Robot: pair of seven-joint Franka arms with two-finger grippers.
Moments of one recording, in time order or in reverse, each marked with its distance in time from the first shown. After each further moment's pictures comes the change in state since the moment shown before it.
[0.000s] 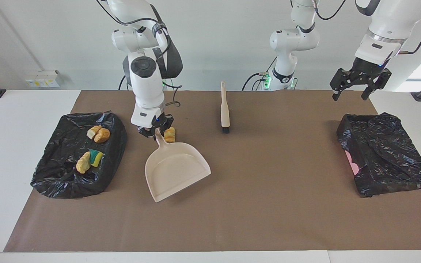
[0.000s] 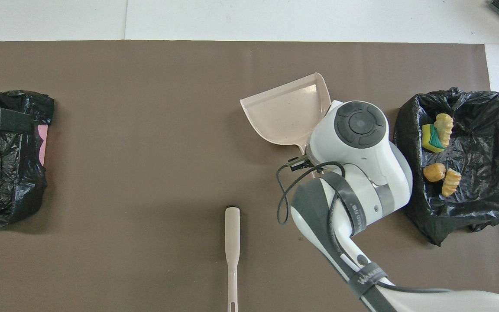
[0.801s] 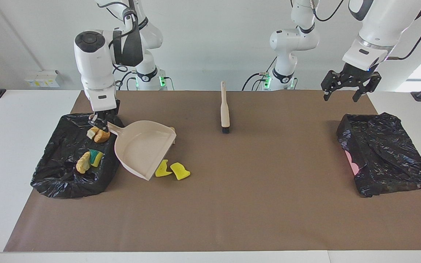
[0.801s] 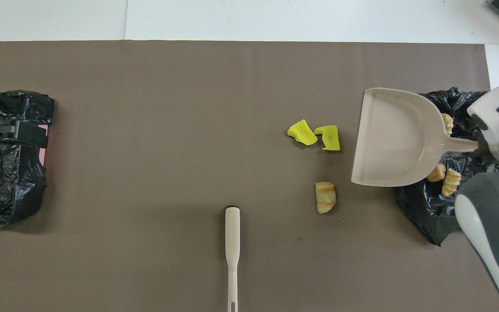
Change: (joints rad) left arm -0.021 0.010 -0.027 0.000 0.000 -0.009 0.019; right arm -0.348 -0.203 -0.002 -0.111 -0.143 -0.070 -1.058
